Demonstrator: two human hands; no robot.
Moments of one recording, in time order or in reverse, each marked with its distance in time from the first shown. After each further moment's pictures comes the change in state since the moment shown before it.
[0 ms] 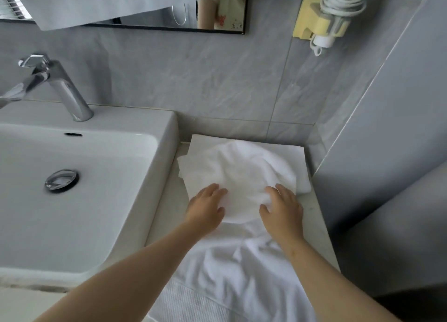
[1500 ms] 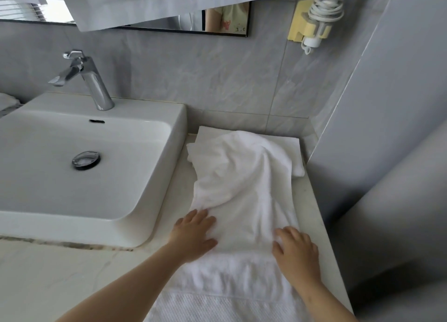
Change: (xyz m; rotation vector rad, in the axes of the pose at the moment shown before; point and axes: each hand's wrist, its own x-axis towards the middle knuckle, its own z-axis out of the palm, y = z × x) left_hand -0.118 -0.019 0.016 0.285 -0.284 -0.005; right_hand -0.138 0.043 0.010 -0.130 -0.071 -0.006
